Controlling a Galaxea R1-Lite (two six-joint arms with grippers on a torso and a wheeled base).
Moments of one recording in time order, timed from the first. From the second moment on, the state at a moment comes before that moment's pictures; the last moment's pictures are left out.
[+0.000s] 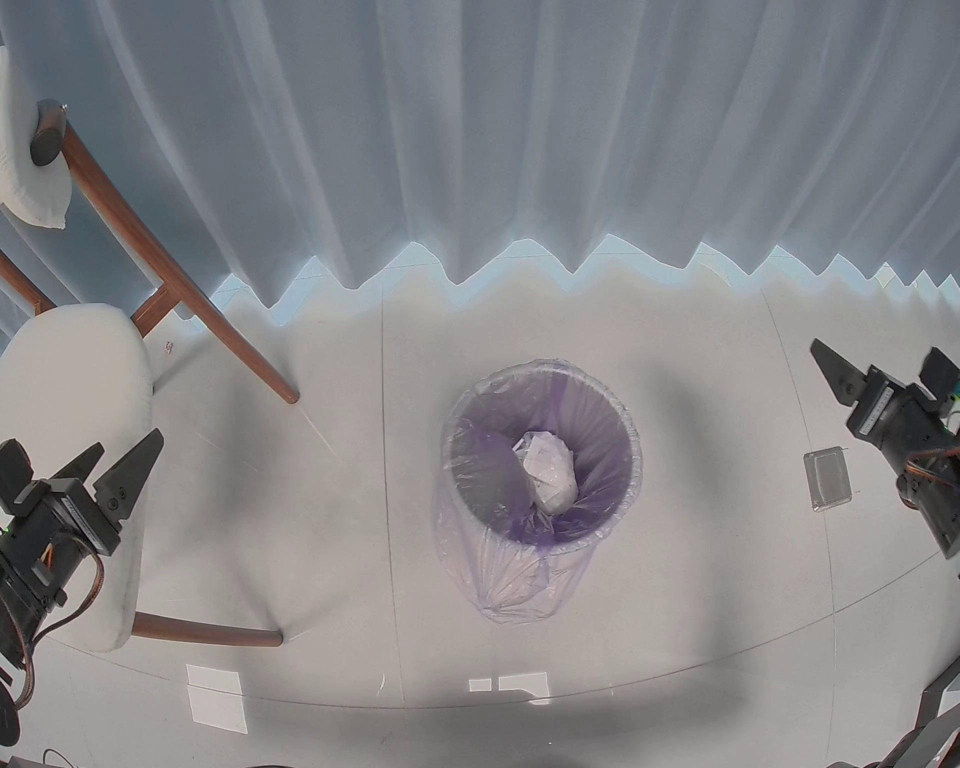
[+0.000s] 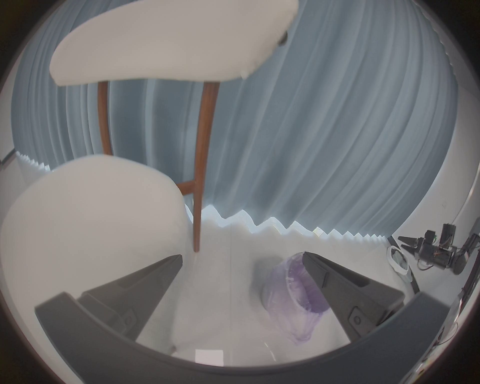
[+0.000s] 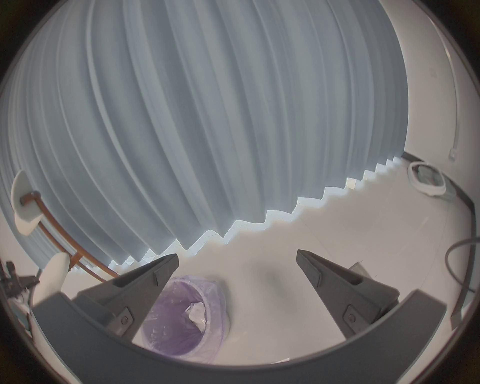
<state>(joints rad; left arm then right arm) -0.10 1.10 -0.20 -0.92 -0.06 -0.27 0.29 1.36 -0.44 -0.94 -0.25 0.28</state>
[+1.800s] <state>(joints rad) 0.00 0.01 -0.02 0.01 -0.03 0.07 -0.04 0.08 -0.02 0.00 -0.05 0.02</state>
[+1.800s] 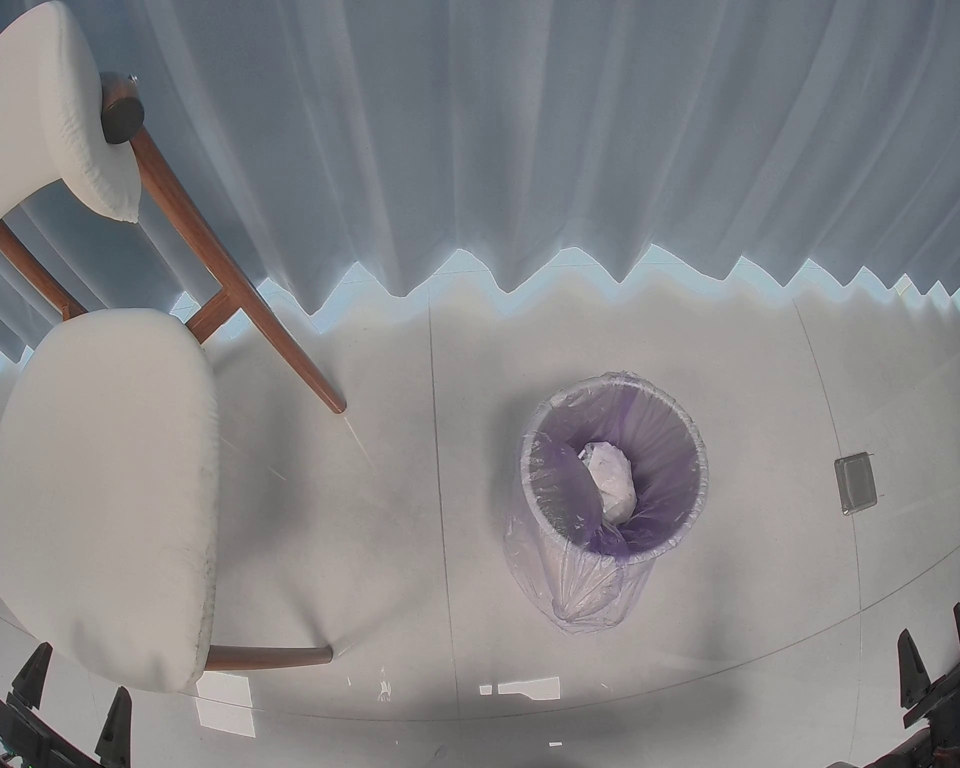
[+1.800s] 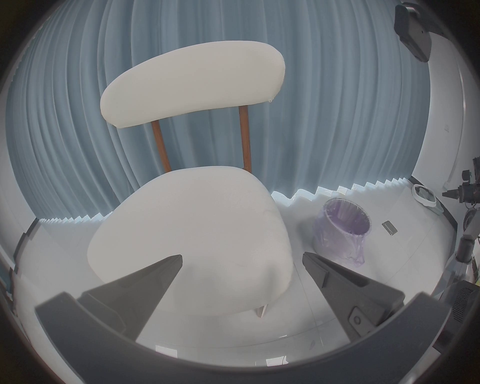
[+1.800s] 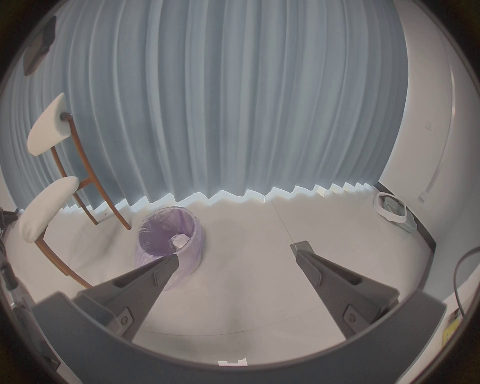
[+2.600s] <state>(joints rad) 0.00 0.01 -0.02 0.03 0.00 -0.01 0.00 0.01 -0.02 0.00 -0.08 0.04</state>
